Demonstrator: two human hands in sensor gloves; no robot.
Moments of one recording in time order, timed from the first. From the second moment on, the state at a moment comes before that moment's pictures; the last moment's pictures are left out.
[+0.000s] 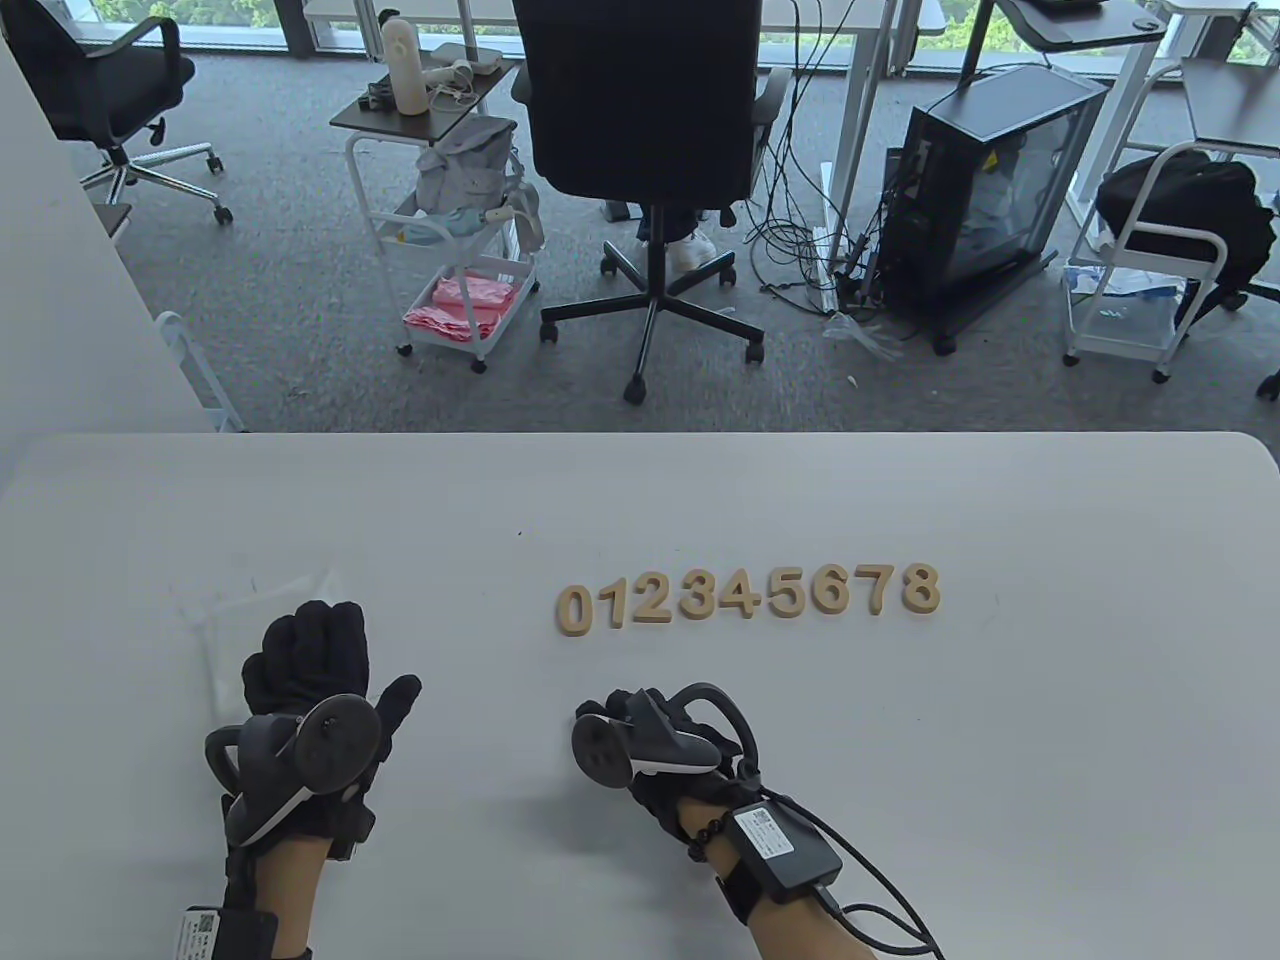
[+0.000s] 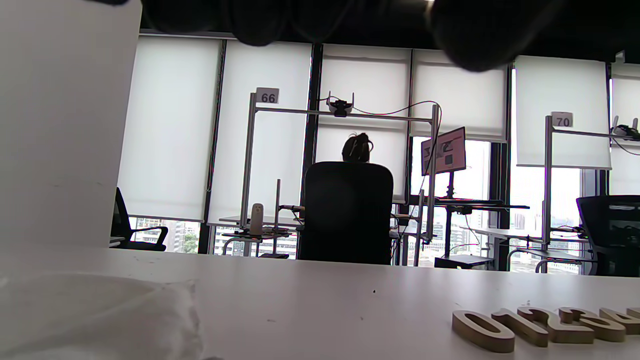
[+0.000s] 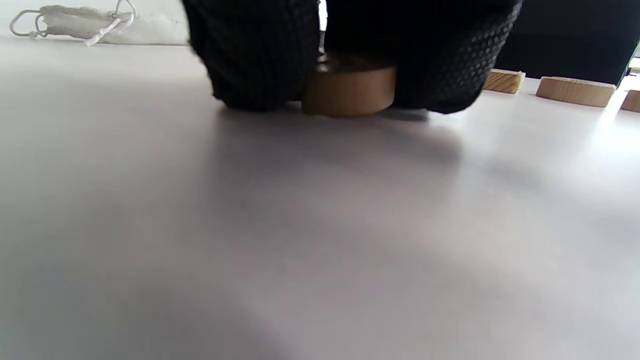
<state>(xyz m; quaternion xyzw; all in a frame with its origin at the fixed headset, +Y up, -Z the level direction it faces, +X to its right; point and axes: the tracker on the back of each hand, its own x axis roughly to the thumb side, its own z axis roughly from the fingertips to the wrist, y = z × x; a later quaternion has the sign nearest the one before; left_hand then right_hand) -0.288 -0.661 -0.317 0.15 -0.05 0.04 0.99 -0.020 -0.777 -0.372 -0.31 -0.05 -0.95 0.05</state>
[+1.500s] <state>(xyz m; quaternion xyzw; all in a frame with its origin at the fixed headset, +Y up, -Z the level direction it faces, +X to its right) -0.294 -0.659 -0.317 0.15 -0.02 0.03 0.99 0.294 -0.691 -0.436 0.05 0.08 -0.99 -0.09</state>
